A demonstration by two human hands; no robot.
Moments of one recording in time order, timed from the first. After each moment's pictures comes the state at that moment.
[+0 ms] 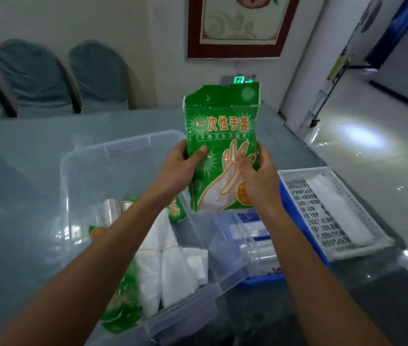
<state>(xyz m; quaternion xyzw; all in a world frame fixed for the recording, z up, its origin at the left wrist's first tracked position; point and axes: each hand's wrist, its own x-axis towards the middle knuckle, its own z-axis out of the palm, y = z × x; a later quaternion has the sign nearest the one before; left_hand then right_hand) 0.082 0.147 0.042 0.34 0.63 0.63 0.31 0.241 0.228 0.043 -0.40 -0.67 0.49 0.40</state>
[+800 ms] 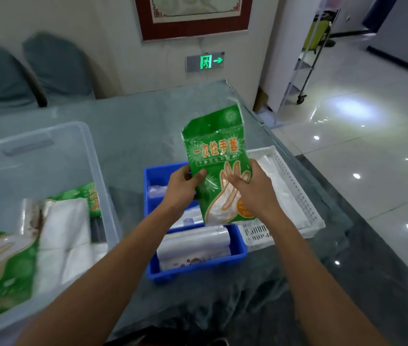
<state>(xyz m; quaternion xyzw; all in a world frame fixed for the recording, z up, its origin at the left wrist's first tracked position) 0.309 0.307 -0.039 0.24 0.64 0.62 0.40 0.471 0.381 -0.005 -0.43 -0.70 0.49 0.28</state>
